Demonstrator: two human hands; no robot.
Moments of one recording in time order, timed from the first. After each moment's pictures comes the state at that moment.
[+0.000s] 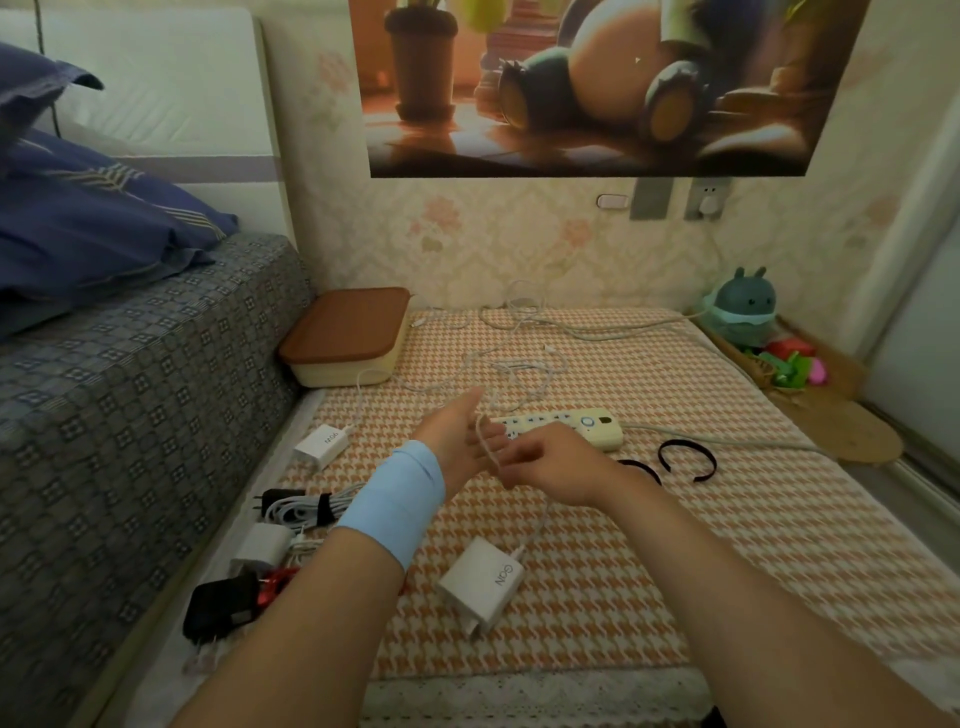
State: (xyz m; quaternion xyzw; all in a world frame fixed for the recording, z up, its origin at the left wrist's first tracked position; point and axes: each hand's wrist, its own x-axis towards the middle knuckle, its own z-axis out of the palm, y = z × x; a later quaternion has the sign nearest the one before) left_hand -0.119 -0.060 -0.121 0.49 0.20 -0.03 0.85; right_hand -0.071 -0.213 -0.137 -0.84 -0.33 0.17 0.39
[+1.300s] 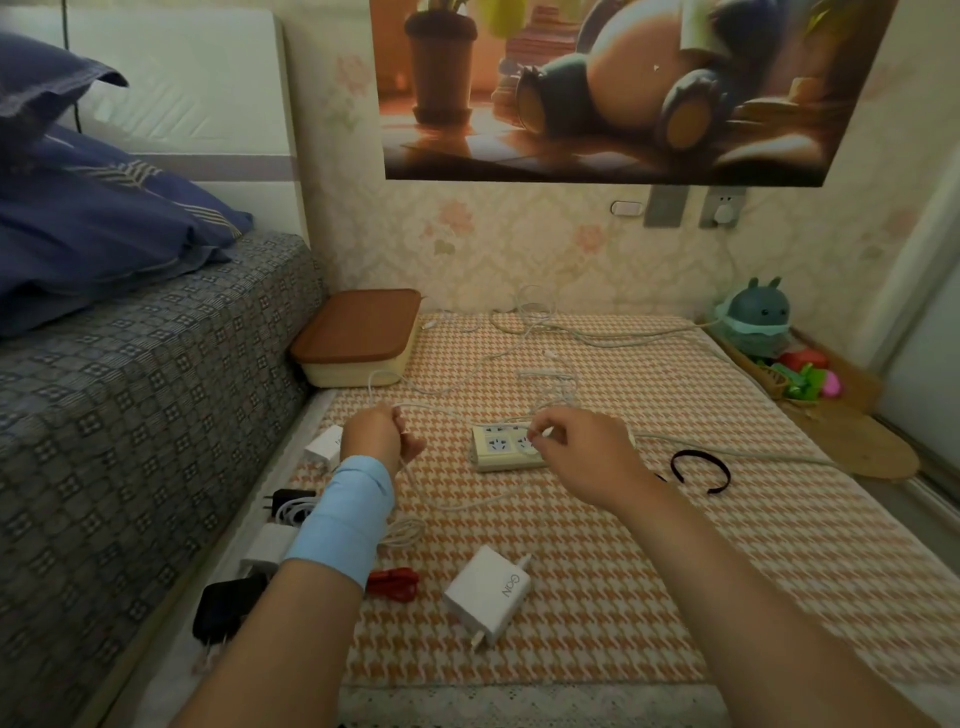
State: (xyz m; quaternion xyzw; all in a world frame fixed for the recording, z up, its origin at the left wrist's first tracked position) left_hand -0.144 0.015 -0.125 0.60 0.34 0.20 0.69; right_hand -0.077 -0.215 -0.123 -0.92 -0.28 -0.04 0.28
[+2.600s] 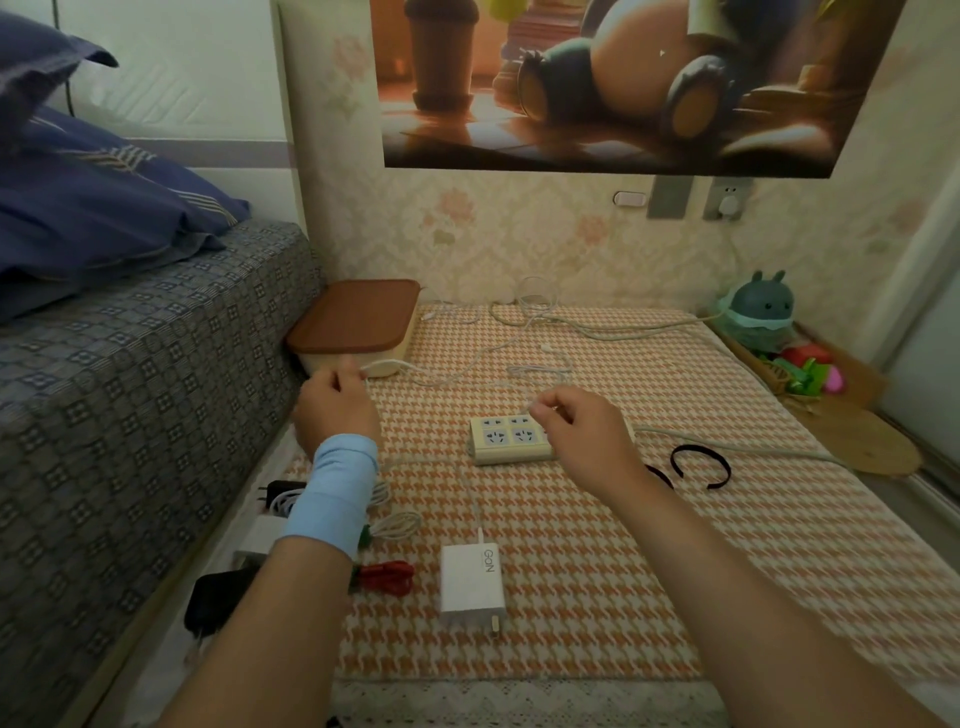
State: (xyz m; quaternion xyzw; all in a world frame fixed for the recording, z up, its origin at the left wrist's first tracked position) left_hand -0.153 0.012 -0.106 0.70 0.41 0.41 0.42; right_hand -0.069 -0.211 -0.129 -0.85 -0.25 -0.03 0.47
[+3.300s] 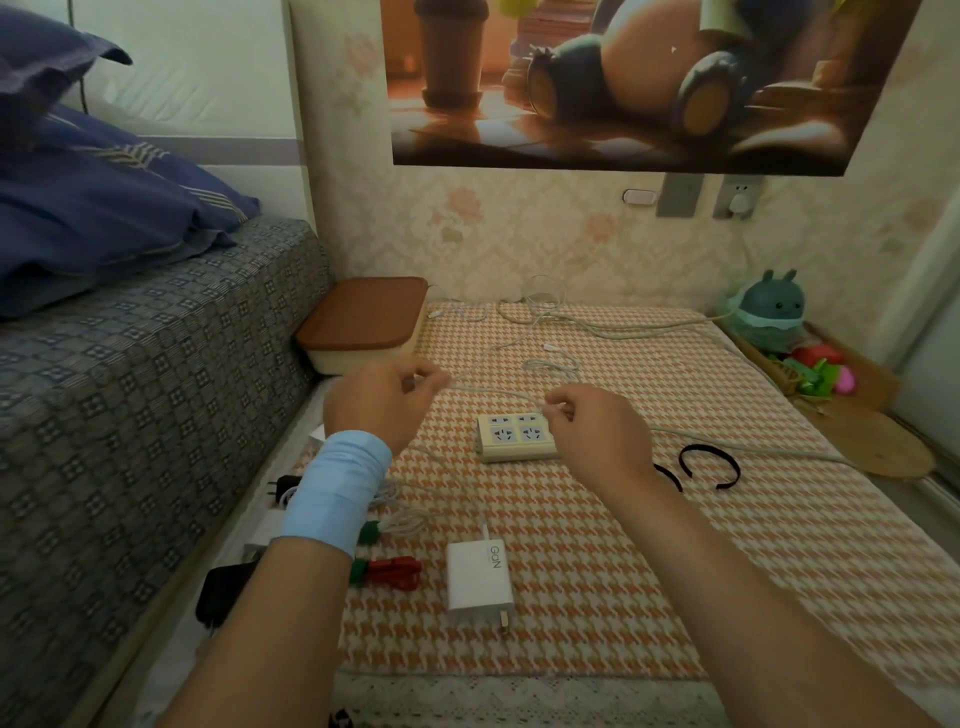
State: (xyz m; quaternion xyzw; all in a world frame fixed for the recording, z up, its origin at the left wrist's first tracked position) left_hand -0.164 0.004 -0.093 0.91 0.18 0.28 0.26; right_hand -0.076 -0.204 -0.119 -0.93 -0.20 -0.15 0.27
